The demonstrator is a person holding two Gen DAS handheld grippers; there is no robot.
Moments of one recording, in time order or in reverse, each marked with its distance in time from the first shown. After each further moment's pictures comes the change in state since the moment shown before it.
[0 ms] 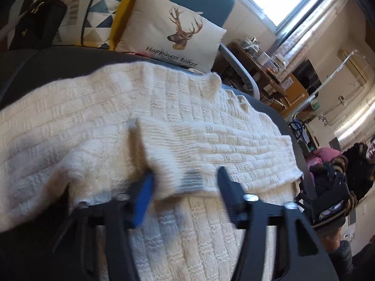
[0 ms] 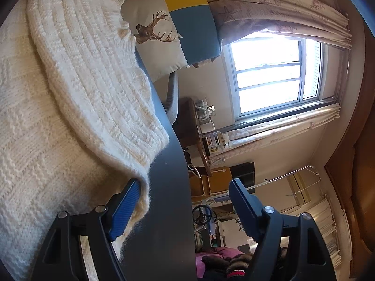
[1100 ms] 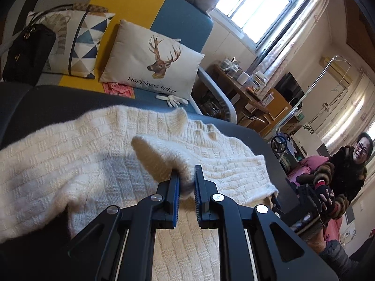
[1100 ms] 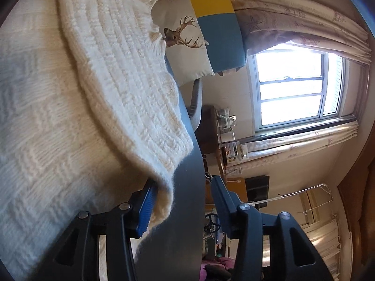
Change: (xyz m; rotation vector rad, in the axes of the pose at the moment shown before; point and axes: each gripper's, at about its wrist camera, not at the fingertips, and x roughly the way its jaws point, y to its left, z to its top) left arm -0.049 -0.043 0.019 0.094 -0.161 -0.068; right arm 0.008 0.008 0.008 -0.081 -0.027 0.137
